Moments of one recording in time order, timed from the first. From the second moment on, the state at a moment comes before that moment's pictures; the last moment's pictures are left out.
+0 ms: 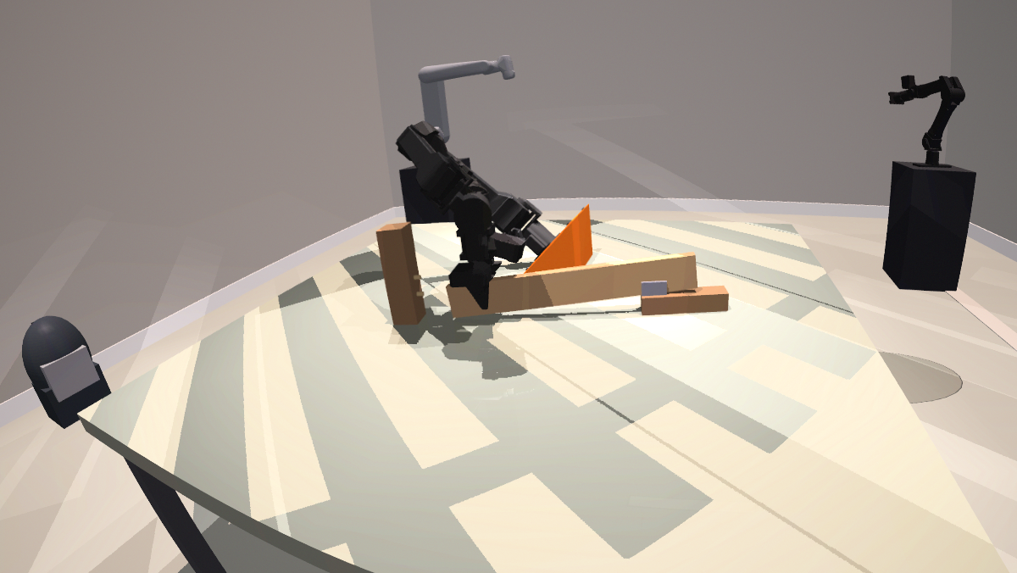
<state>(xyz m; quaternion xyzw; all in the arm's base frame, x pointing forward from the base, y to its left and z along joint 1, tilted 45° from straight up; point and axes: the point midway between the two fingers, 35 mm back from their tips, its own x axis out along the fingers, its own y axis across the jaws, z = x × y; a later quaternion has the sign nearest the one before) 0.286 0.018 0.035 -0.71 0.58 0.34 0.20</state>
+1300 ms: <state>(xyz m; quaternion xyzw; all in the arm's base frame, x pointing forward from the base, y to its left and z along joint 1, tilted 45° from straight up) 0.286 0.031 0.049 -0.71 0.58 0.34 0.19</state>
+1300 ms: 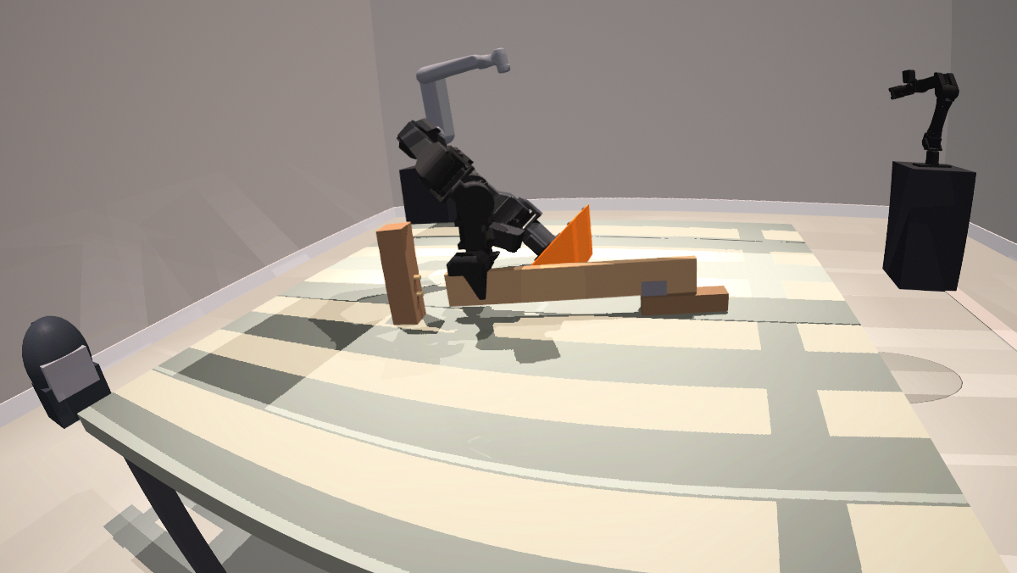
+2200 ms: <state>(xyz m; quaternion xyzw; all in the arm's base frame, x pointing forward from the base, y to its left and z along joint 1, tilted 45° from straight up) 0.286 0.038 0.054 -0.71 0.58 0.34 0.19</state>
